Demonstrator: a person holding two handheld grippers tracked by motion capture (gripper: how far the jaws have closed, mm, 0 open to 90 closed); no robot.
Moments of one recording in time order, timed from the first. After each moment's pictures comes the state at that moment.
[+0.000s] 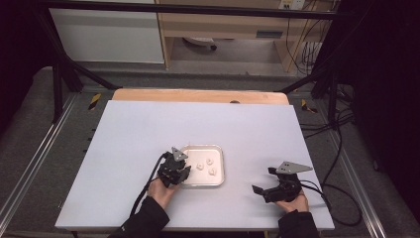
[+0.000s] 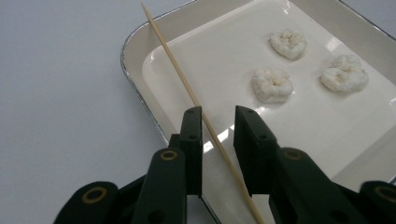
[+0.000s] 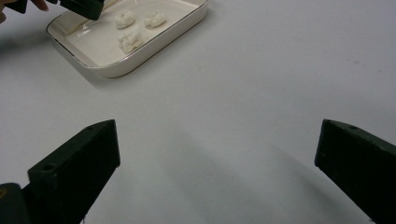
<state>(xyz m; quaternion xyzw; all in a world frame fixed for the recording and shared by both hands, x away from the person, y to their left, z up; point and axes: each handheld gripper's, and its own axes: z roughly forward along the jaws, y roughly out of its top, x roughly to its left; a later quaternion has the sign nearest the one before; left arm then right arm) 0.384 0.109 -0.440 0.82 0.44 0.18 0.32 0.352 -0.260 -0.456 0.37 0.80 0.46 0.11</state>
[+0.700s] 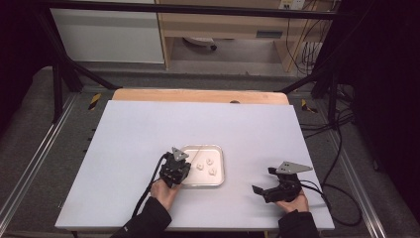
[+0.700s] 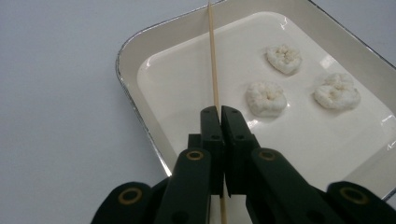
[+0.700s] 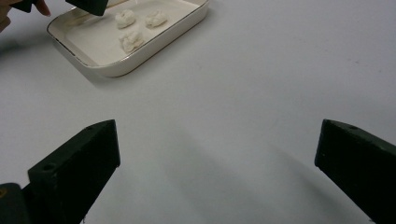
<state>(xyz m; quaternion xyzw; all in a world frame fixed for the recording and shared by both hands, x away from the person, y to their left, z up) 0.384 0.105 -0.442 0.80 0.46 0.18 0.34 0.352 -0.260 -0.456 0.37 0.80 0.45 0.11</state>
